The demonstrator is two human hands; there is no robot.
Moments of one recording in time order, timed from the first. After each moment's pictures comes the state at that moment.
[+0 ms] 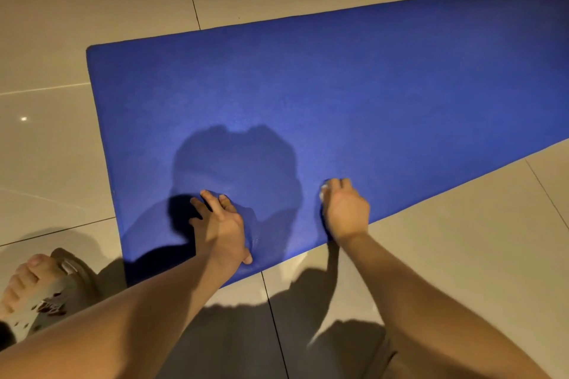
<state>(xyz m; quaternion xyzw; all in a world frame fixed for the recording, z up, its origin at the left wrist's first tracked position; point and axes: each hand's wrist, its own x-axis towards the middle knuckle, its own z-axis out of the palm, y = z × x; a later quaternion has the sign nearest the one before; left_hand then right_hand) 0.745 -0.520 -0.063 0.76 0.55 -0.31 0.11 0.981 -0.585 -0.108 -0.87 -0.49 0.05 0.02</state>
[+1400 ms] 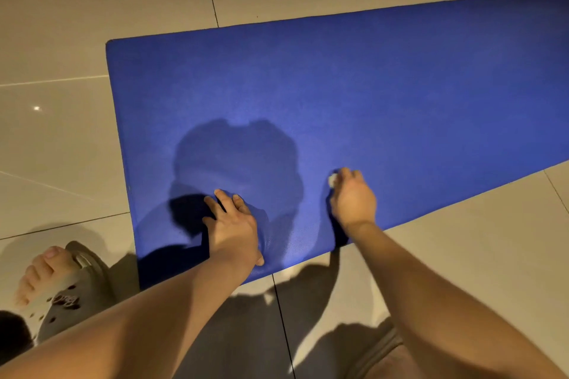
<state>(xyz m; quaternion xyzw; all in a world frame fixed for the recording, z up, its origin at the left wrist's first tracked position) 0.743 -0.522 -0.064 0.77 0.55 -0.32 0.09 0.980 -0.552 -0.094 -0.88 -0.45 0.13 0.06</state>
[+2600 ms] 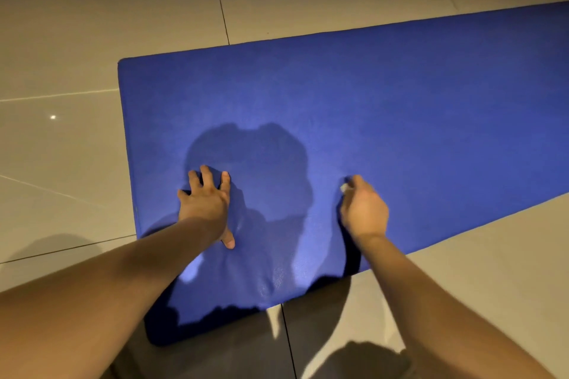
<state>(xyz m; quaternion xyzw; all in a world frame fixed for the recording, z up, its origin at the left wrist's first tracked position) 0.711 -0.411 -0.061 0.77 0.52 -0.34 0.11 0.989 -0.526 -0.104 -0.88 -0.44 0.10 0.12</state>
